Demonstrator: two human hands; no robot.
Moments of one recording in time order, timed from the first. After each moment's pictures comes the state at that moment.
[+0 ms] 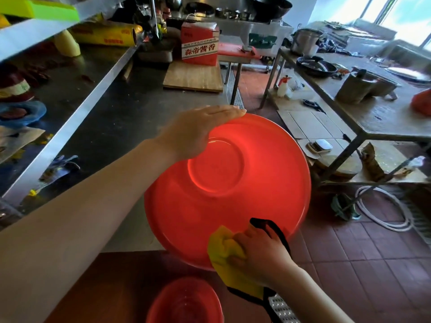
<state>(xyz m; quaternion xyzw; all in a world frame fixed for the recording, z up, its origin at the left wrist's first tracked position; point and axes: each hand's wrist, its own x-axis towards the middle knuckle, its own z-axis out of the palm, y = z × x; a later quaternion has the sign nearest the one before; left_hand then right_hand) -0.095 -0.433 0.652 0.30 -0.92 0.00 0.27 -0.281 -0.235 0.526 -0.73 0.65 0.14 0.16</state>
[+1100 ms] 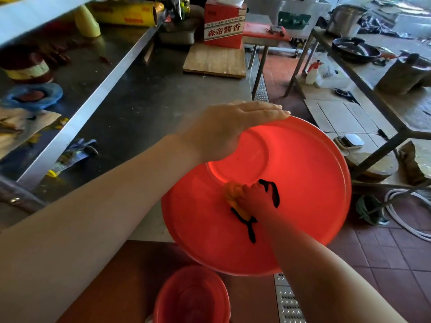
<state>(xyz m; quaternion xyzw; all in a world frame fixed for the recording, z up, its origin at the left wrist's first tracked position) -0.114 -0.422 0.656 0.28 -0.93 -0.03 0.25 -0.298 -0.415 0.415 -0.69 0.69 0.17 0.11</state>
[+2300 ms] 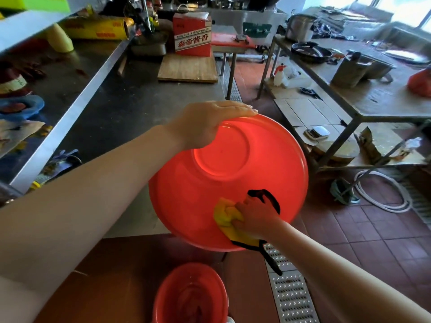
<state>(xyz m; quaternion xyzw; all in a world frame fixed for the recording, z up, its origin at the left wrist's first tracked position) -0.117 -0.409 0.653 0.24 -0.94 -0.03 0.23 -0.304 -0.270 0.489 -0.73 0.65 0.18 0.13</state>
